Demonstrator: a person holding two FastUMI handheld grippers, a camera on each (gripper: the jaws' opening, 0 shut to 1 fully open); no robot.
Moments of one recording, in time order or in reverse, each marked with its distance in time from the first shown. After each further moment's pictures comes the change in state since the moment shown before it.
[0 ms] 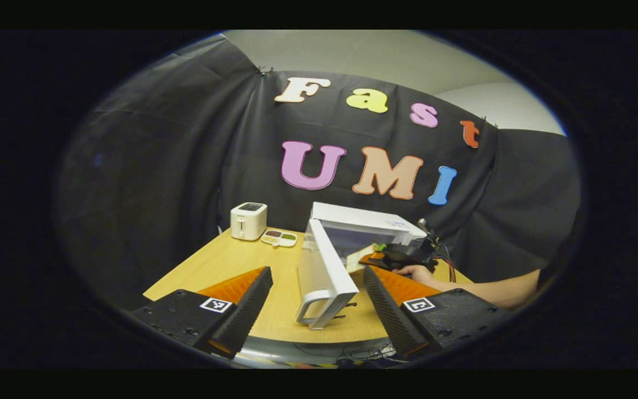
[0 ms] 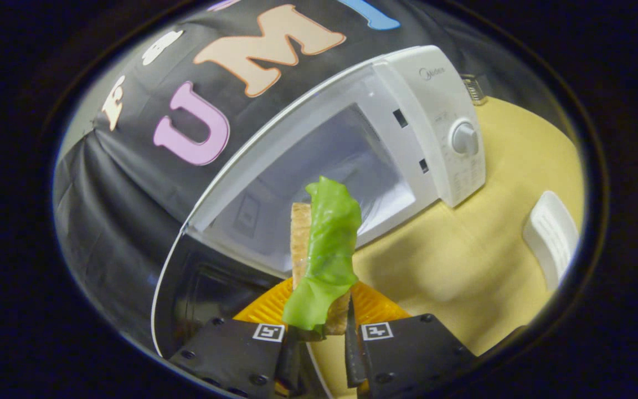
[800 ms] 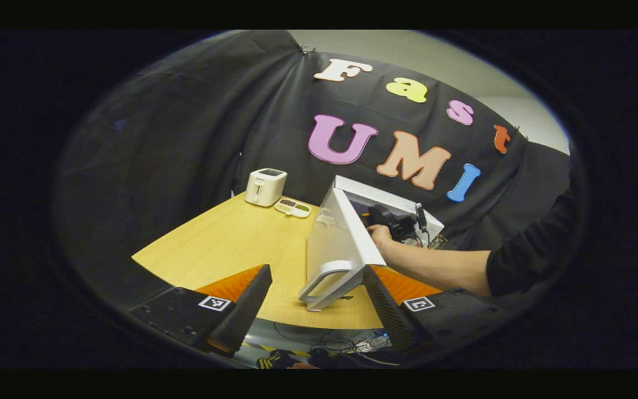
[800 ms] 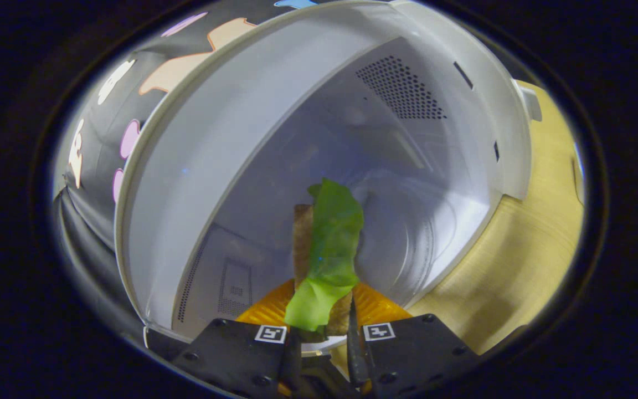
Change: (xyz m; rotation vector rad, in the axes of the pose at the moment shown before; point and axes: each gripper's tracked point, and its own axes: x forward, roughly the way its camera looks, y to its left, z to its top) left arm 0.004 0.026 -0.064 -0.160 0.127 0.074; right arm 0.124 0.035 0.044 0.190 -0.181 -0.052
